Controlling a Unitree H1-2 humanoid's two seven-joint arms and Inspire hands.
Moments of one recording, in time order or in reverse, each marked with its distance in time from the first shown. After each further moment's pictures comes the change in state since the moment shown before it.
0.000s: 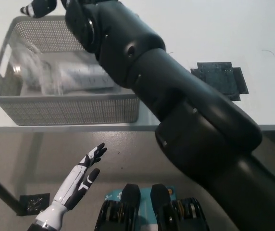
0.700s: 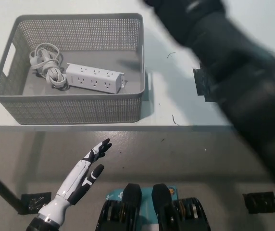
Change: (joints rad) left_arm -0.026 0.001 -0.006 -0.003 0.000 0.002 -0.021; right_arm 0.008 -0.267 -0.075 -0.123 0.041 -0.097 0.050
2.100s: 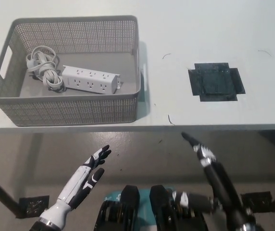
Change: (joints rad) left_arm 0.009 -0.006 -0.003 0.057 -0.002 0.003 -0.001; right_arm 1.667 -0.130 -0.050 -1.423 0.110 -0.049 -0.050
